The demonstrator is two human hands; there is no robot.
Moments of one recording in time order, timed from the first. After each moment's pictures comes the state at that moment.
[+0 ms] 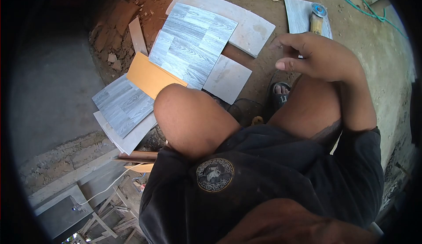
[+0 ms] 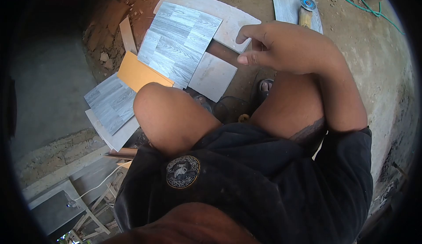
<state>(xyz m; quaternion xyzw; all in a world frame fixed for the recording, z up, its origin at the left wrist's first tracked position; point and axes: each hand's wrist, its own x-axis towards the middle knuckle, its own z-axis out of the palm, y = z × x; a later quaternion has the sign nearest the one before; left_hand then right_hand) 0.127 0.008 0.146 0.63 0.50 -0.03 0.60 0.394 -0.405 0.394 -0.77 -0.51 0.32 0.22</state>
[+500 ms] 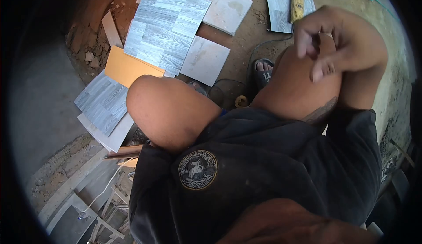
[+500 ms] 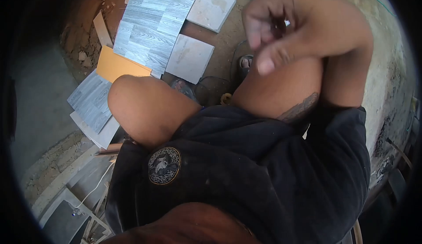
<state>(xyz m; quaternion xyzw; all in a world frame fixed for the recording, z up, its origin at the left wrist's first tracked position) 0.090 0.012 0.141 0.59 0.51 -0.01 0.63 0.424 -0.459 0.410 -0.59 -0.60 0.41 0.35</state>
